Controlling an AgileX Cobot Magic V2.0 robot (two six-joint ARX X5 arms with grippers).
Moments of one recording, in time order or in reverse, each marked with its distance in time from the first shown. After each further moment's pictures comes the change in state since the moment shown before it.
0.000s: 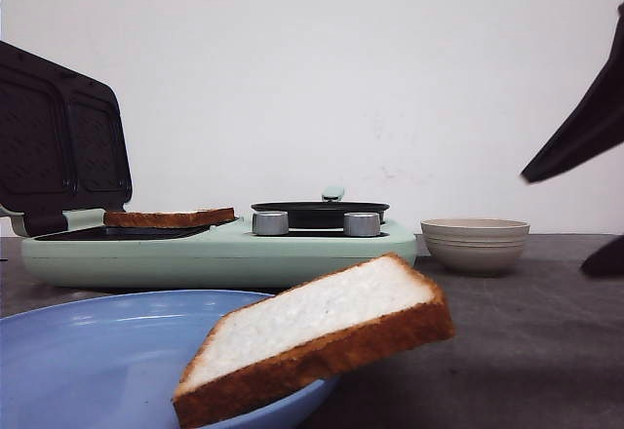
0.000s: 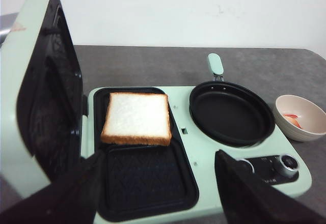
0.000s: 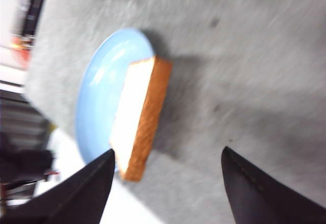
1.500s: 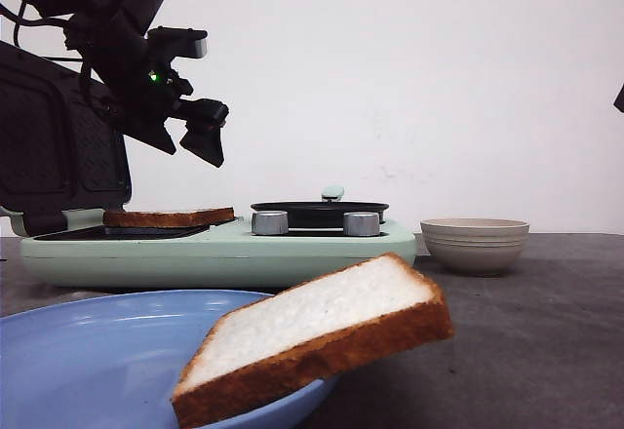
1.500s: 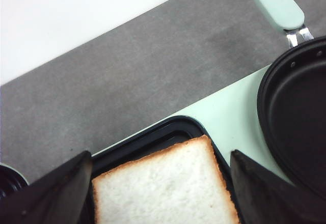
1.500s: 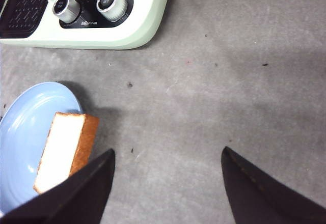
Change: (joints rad) left arm -0.064 1.098 0.579 0.296 -0.098 0.400; right arm -0.245 -0.002 0.347 -0.478 0.240 -0.375
